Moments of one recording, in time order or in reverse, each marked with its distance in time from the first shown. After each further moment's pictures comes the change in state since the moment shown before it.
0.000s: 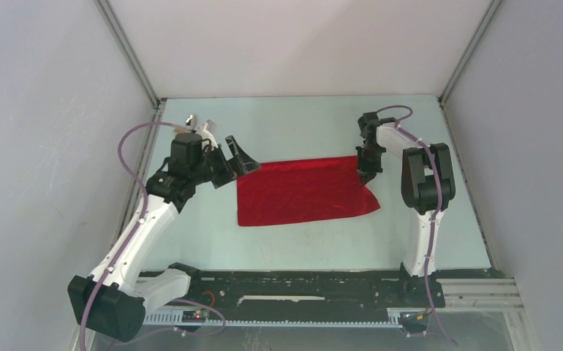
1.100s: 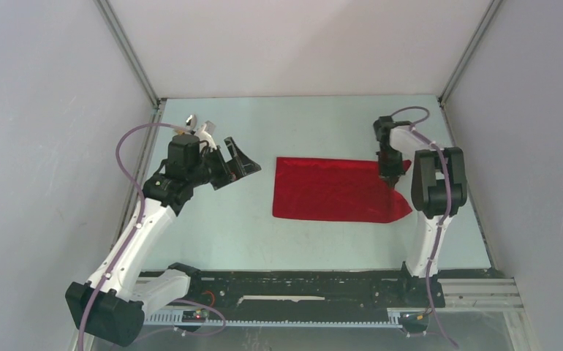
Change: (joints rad) left arm 0.002 -0.035 0.000 -0.024 0.028 0.006; right arm -0.113 -0.078 -0.100 -0.016 0.283 -0.103
